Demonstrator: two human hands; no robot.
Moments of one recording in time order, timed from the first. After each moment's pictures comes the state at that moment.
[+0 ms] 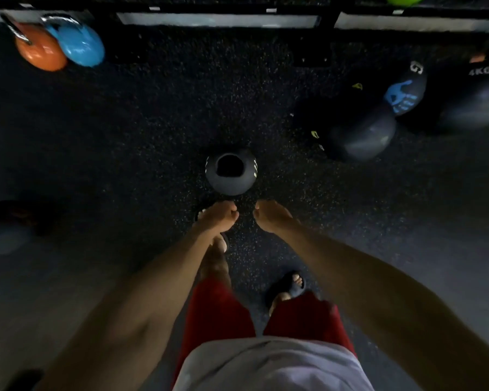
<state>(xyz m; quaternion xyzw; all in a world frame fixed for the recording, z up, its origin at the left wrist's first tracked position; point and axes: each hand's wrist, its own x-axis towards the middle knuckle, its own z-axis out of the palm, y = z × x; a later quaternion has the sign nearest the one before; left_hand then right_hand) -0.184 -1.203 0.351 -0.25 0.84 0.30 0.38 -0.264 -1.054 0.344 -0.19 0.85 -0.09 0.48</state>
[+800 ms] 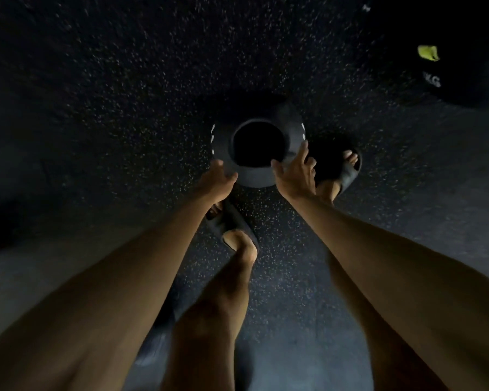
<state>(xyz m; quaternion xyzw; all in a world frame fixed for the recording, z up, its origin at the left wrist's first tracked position) -0.270 -1.362 -0.007 -0.42 0.70 0.39 0.42 -0.341 -1.193 -0.015 0.13 0.87 -0.20 0.43</state>
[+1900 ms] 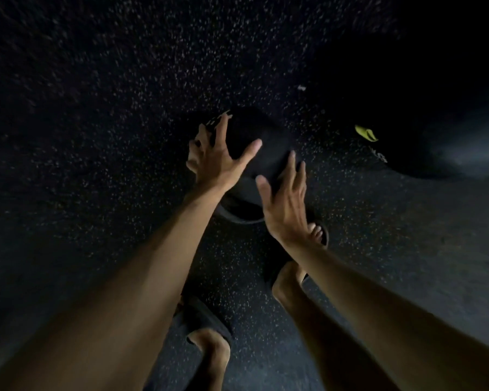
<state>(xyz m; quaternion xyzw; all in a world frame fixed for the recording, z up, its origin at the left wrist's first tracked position) -0.551 -1.300 -0.072 -0.31 0.87 0.31 0.24 -0.513 -1.144 -0.068 0.08 0.87 -0.37 0.30</state>
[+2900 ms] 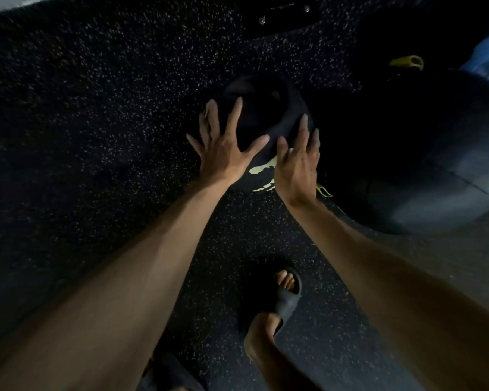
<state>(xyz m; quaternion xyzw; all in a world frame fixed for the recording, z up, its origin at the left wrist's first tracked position) -0.718 -1.236 -0.087 -0.17 0.94 0.25 0.14 -0.717 -1.090 -0.085 0.11 0.90 -0.39 0.18</state>
